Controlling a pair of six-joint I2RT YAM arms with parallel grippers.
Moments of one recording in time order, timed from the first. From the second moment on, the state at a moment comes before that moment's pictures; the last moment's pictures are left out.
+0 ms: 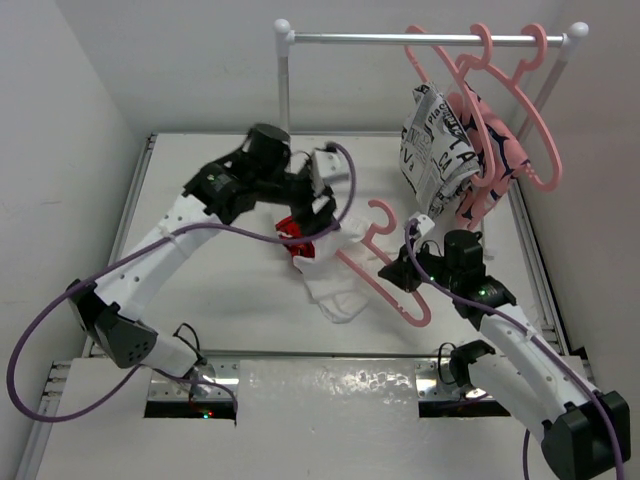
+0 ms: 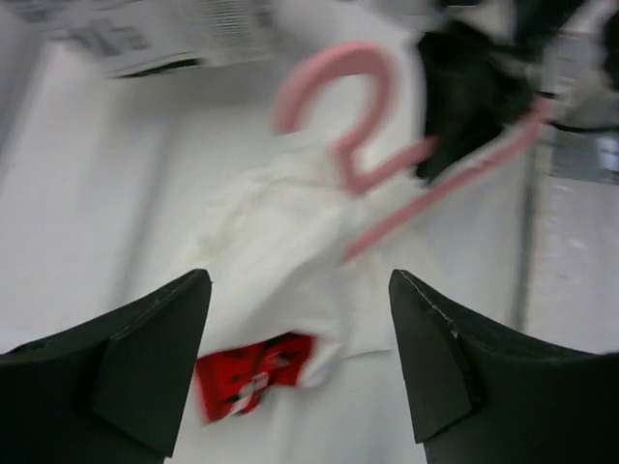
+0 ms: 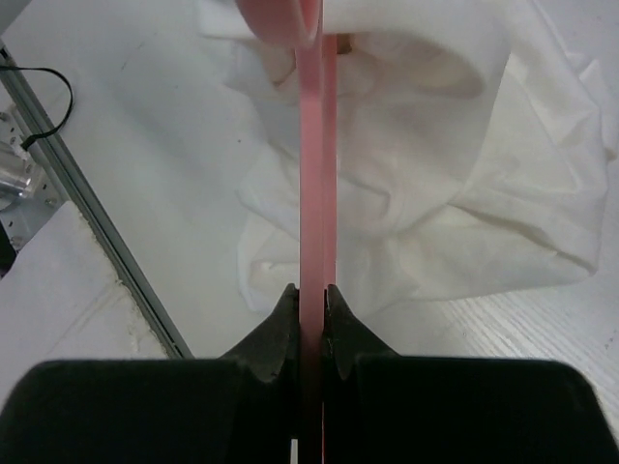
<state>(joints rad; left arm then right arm) -0.68 1.45 1.61 -0.77 0.60 0.43 0.33 0.80 0.46 -0.15 -0.58 0.06</state>
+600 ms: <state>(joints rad) -0.70 1.49 1.16 -0.56 0.27 0.20 0.34 0.80 0.38 0.03 -0.50 0.17</state>
